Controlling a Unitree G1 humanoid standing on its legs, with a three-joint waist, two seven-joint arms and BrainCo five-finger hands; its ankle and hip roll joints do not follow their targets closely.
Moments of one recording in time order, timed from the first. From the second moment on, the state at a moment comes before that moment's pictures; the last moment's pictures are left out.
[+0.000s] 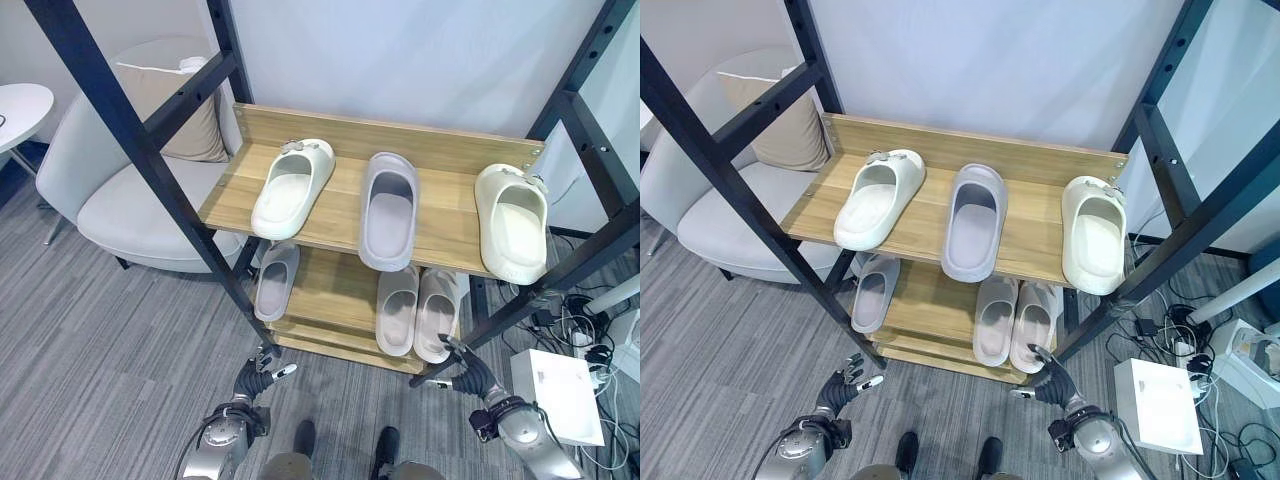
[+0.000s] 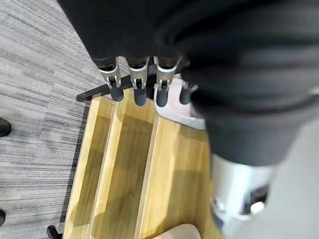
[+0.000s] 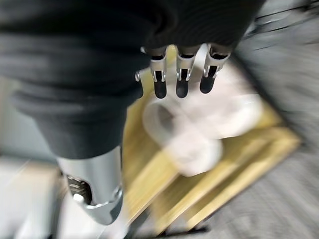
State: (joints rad) left arm 0.09 0.30 -0.26 0.52 -0.35 -0.12 0.08; right arm 0.23 -0.59 0.28 0.01 0.00 -0.12 0.05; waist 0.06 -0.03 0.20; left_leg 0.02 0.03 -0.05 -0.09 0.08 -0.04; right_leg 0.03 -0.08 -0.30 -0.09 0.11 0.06
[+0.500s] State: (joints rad) left arm 0.11 0.29 -0.28 0.53 -0.32 -0.11 0.07; right arm 0.32 -1.02 0.21 -0.61 0.43 -0.15 0.32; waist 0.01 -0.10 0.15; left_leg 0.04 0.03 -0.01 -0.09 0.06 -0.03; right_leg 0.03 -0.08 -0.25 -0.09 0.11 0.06
